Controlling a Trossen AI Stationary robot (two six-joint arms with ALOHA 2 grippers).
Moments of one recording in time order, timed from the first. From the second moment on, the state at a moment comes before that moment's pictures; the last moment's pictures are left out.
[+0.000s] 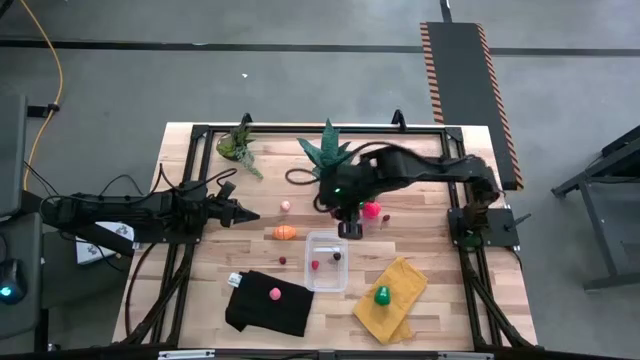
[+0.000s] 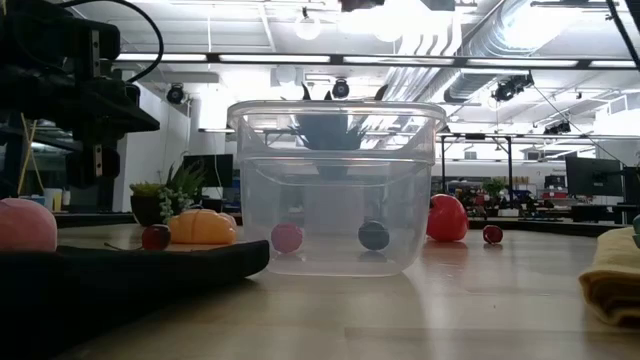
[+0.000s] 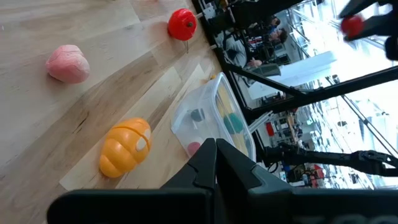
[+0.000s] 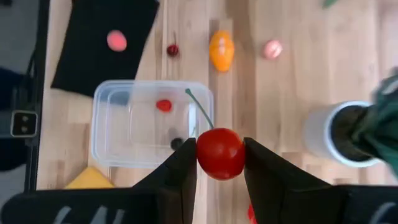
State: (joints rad) left arm 0.24 0.32 0.01 0.04 0.22 -1.07; right arm 0.09 1.93 2.17 -1.36 -0.03 0.06
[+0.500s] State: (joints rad) left arm 0.24 0.32 0.01 0.04 0.22 -1.05; right arm 0.13 2.10 2.17 -1.32 -0.18 0.03
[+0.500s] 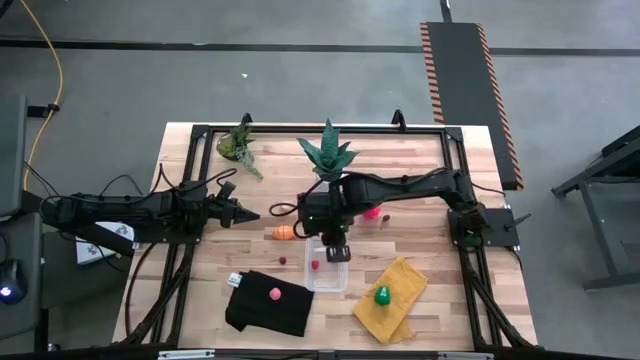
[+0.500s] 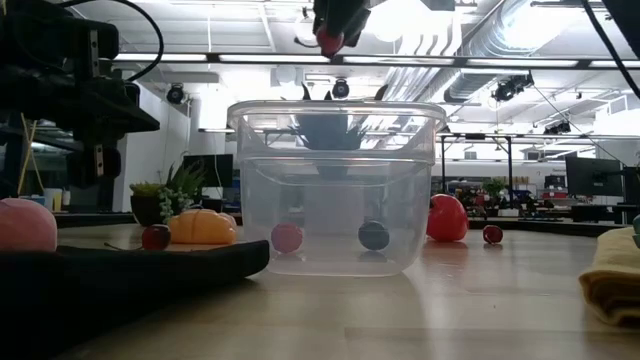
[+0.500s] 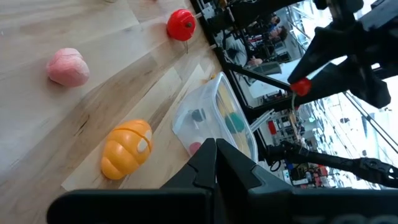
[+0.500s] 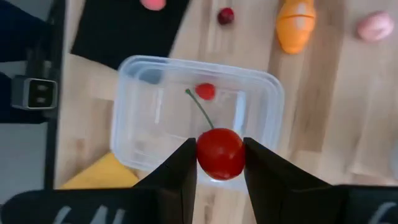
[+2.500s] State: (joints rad) left arm 0.24 0.32 0.01 0.06 0.36 -0.97; right arm 0.21 2.10 1.66 -0.80 -0.21 0.37
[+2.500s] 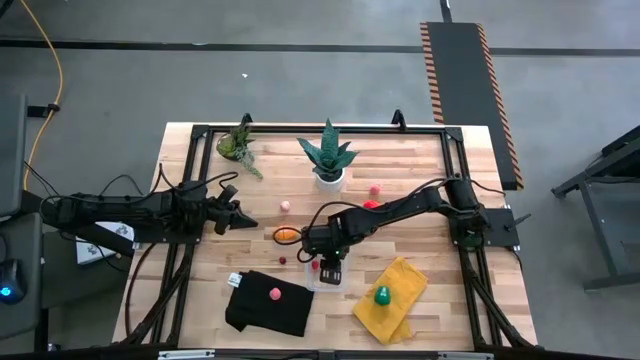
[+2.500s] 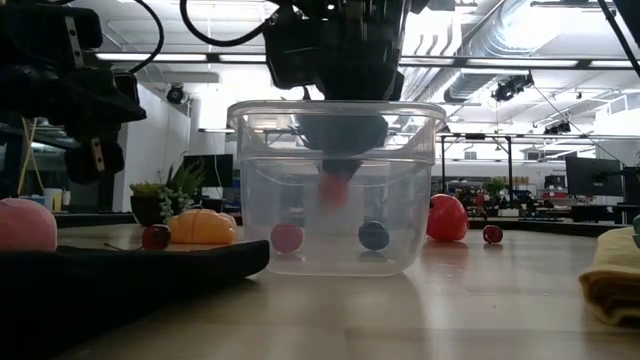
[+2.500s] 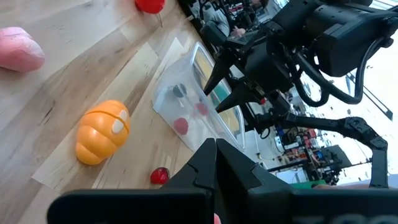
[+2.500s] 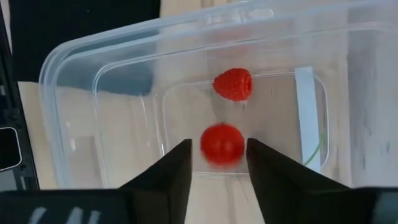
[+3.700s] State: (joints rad) left arm 0.24 0.32 0.01 0.06 0.40 -0.94; right arm 0.19 1.79 1.79 -1.04 0.23 0.54
